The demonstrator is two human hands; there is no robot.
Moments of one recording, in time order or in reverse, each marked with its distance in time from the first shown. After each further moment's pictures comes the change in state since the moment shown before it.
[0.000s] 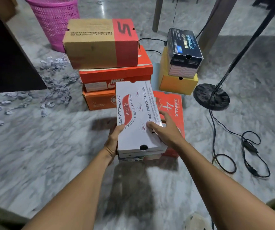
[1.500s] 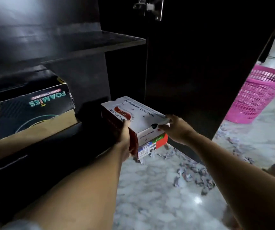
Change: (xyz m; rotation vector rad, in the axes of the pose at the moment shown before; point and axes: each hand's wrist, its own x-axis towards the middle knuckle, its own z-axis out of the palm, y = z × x) left_hand 0.009 0.261 -0.444 -0.365 1.056 0.066; right_hand 0.178 -0.341 0.502 -0.513 -0.814 -0.624
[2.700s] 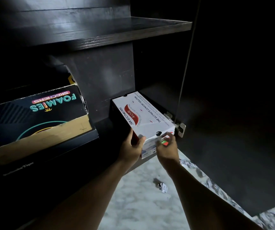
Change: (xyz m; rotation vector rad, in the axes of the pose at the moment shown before) left_hand 0.117 0.001 -0.054 0.491 0.314 0.567; right_hand 0.132 0.017 0.163 0.579 0.119 0.083
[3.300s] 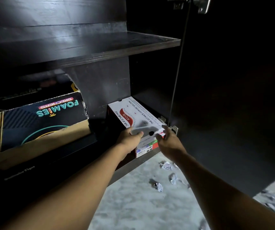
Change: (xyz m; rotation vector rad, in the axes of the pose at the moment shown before) left_hand -0.001 0.073 -0.026 0.089 -0.167 -0.240; right_hand -0.008 -0.051 -0.040 -0.425 -0.164 -0.082
